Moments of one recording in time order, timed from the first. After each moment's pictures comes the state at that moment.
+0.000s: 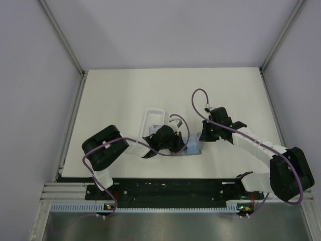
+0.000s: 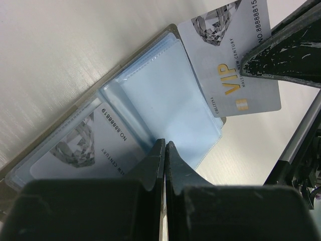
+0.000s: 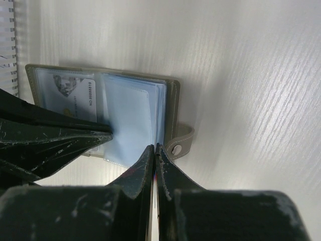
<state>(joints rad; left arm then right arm) -0.93 1.80 0.71 0.53 0.16 -0.67 0.44 1.28 0.71 -0.39 -0.17 0.40</state>
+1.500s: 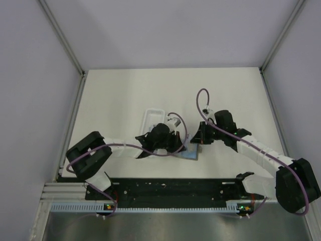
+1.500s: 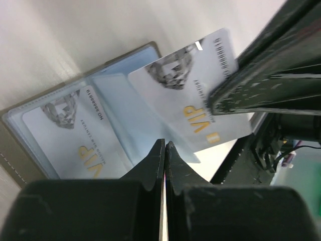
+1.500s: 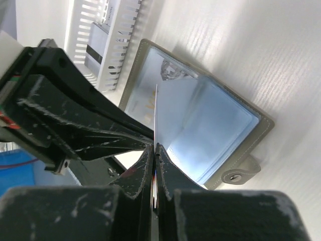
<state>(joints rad) -0.93 1.63 0.68 0.39 0.24 -0.68 0.44 1.15 0.60 -0.20 -0.50 0.49</state>
